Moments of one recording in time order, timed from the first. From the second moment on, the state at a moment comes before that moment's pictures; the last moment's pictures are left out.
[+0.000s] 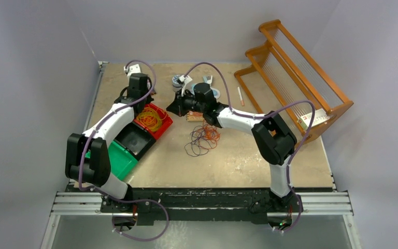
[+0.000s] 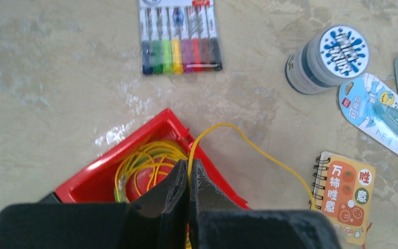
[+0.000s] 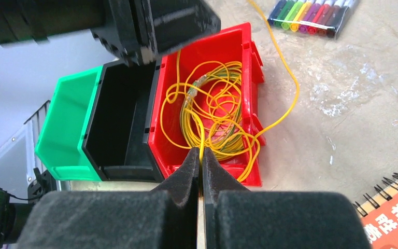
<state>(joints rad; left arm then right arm) -0.22 1.56 1.15 -0.25 -0.34 -0.39 0.74 1.99 1.37 0.35 -0.39 0.36</state>
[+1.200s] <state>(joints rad) -0.16 1.26 0.85 -0.20 -0.56 -0.69 0.74 2.04 1.47 0.47 -0.52 0.42</state>
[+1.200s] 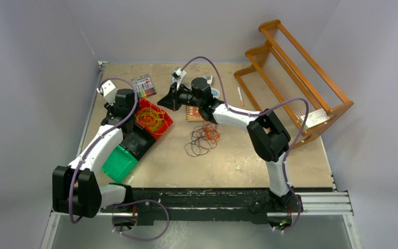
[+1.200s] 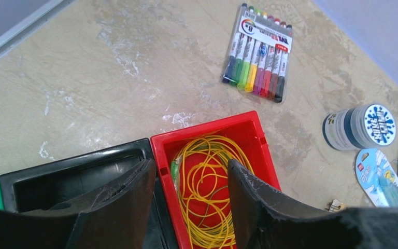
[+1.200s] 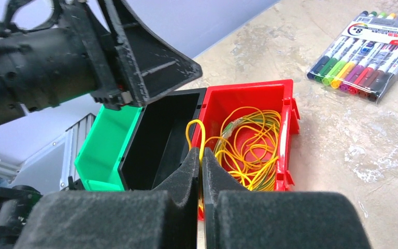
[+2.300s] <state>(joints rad) -0.15 0.97 0.83 -0.25 -0.72 -0.54 0.82 2.39 1.93 0.24 -0.43 0.42</state>
